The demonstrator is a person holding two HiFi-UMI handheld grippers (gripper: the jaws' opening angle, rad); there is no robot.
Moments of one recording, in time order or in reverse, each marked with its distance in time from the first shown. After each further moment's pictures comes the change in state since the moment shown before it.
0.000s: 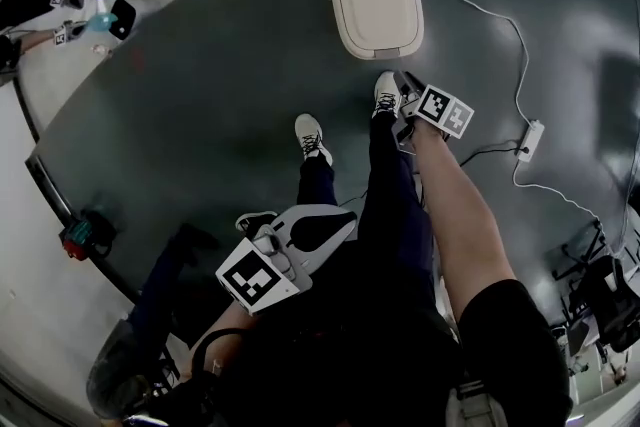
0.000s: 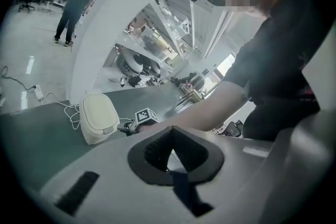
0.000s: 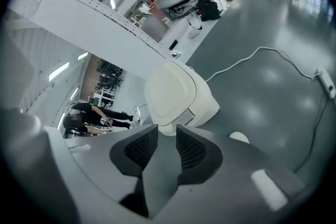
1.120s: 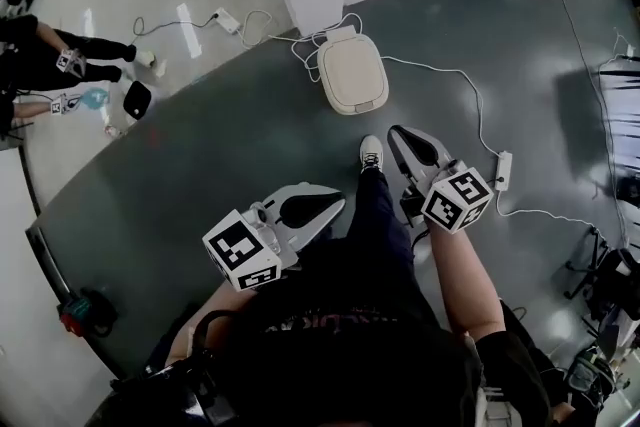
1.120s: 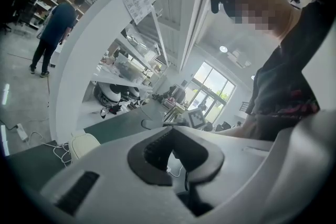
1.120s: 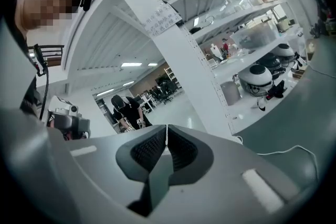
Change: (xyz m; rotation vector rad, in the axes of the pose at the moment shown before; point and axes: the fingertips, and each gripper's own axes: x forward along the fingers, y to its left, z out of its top) left arm -0.095 -0.093 0.078 0.217 -0.160 -0.158; right arm -0.305 0.288 0.000 -0.655 -0.380 0.386
